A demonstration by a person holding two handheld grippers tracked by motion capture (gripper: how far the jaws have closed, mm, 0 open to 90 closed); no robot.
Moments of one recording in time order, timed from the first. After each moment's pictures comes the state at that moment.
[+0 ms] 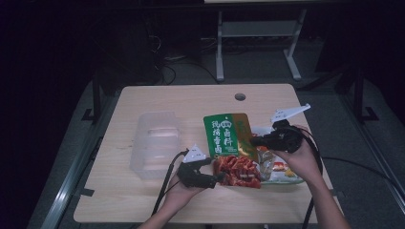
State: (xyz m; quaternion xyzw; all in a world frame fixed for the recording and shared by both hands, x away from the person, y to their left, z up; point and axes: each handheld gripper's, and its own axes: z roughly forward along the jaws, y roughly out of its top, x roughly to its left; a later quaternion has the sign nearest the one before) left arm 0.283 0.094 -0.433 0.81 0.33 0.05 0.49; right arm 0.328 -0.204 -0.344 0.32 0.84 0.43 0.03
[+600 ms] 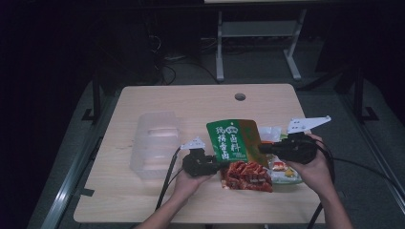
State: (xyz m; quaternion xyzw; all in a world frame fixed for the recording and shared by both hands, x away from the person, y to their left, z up) left arm 0.312 0.092 -0.441 0.77 0.33 -0.06 0.55; right arm 0.296 -0.226 -0.342 0.29 0.83 0.48 0.04
